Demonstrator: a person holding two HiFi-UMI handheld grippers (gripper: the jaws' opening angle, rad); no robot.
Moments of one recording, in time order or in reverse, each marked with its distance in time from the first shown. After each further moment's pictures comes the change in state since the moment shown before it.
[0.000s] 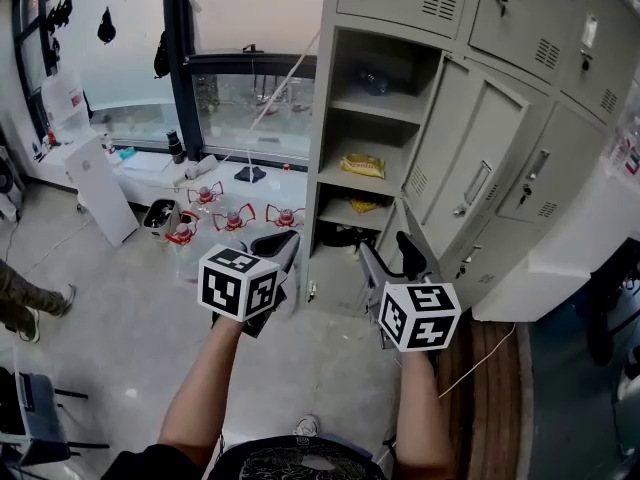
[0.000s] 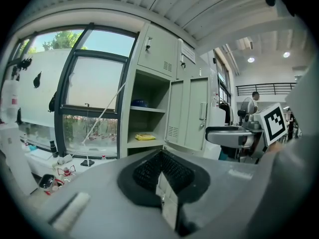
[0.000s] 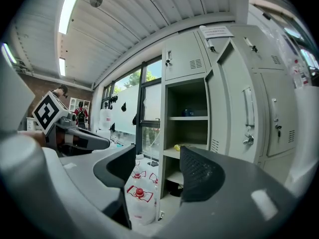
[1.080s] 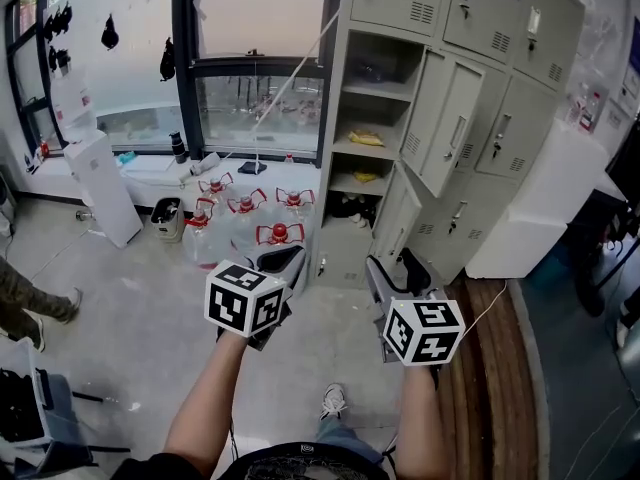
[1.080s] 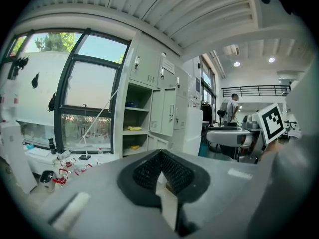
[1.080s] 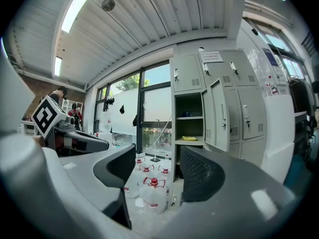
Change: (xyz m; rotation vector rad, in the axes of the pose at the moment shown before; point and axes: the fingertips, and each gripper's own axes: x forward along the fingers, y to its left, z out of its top) left arm -0.220 -0.066 -0.084 0.038 -0.008 -0.129; right arm -0.185 0.176 -0.042 0.047 -0.023 -0.127
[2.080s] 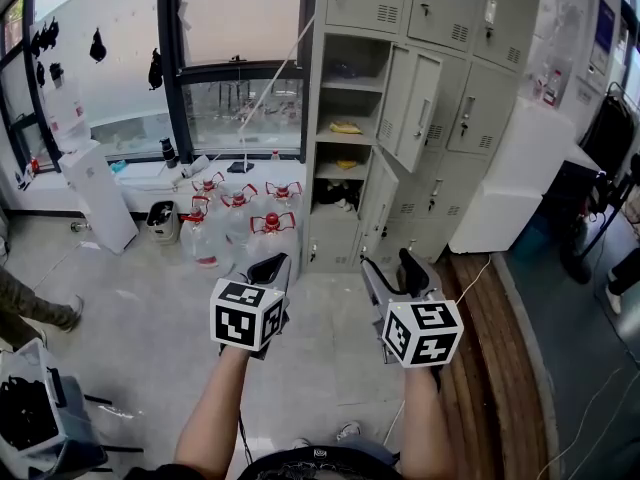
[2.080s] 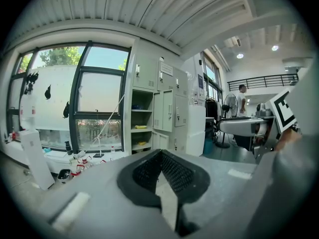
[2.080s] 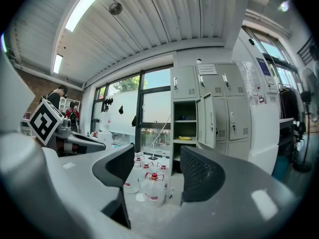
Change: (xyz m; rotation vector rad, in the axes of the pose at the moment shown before) left arm -0.105 -0.058 -0.030 0.040 0.012 0.123; right arm -0.126 0.051 0.000 -0.015 -0.009 -0.066
